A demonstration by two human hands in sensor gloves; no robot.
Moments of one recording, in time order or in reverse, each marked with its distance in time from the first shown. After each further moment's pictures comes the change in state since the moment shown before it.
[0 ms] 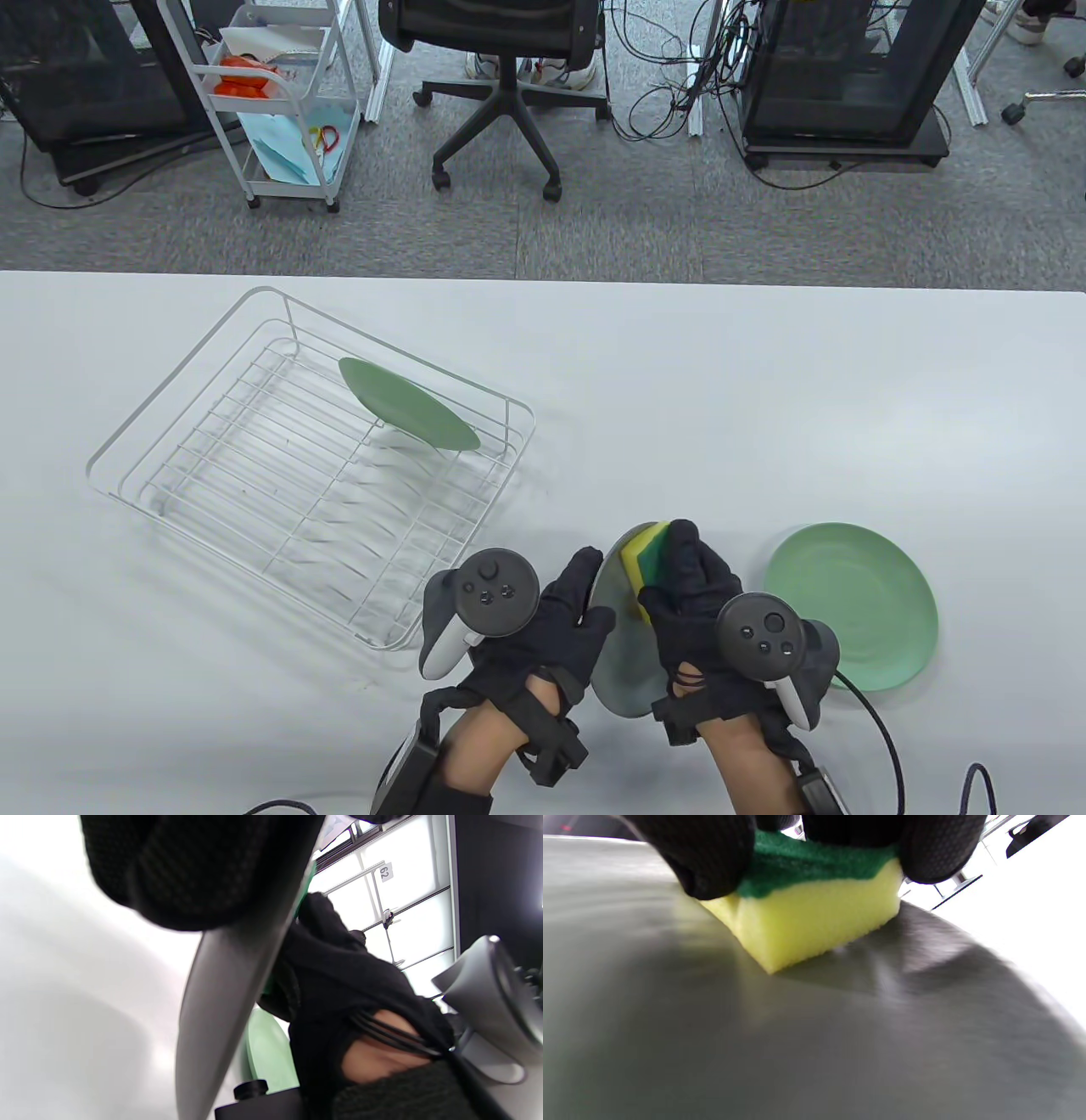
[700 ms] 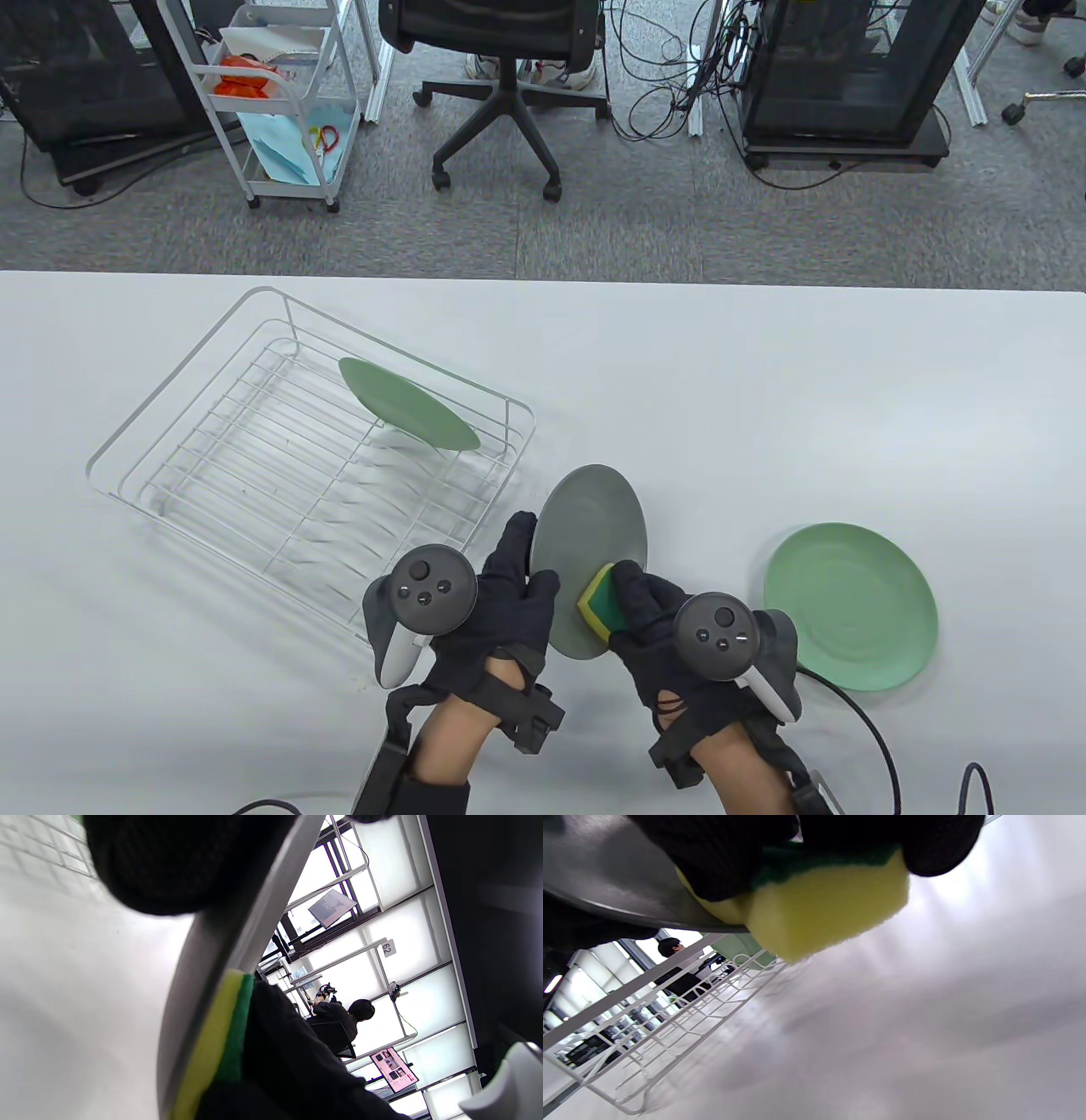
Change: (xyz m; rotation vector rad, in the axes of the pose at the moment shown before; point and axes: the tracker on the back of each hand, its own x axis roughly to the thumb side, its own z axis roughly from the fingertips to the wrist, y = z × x) left_hand -0.014 0.038 0.018 0.267 0.049 0.023; right_hand 0.029 0.030 0.013 0.354 -0.160 0.020
